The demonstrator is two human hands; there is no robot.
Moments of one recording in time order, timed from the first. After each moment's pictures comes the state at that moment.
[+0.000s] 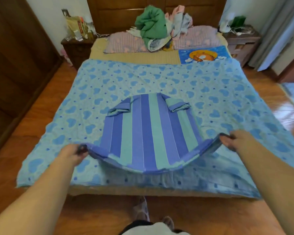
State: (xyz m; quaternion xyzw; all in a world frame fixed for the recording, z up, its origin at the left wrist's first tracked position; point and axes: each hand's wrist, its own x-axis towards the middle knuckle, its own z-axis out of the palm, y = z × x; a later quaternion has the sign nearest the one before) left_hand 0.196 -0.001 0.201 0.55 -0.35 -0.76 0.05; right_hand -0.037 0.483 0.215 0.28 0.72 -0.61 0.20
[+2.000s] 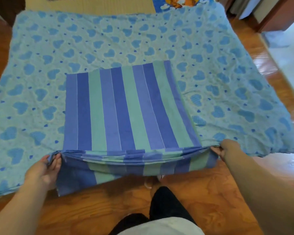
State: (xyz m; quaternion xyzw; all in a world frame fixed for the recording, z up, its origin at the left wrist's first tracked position) left_hand 0.198 -0.025 0.037 0.64 -0.36 -0.67 0.08; right_hand 0.014 0.553 0.037 0.56 0.54 -0.60 0.16
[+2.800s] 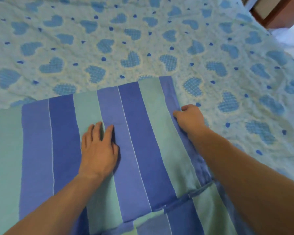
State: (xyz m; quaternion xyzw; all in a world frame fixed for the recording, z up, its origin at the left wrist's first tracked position) left_hand -0.271 0.123 -0.228 0.09 -0.98 -0.14 -0.07; right_hand -0.403 0.388 -0.203 0.20 0.91 -0.34 0.13
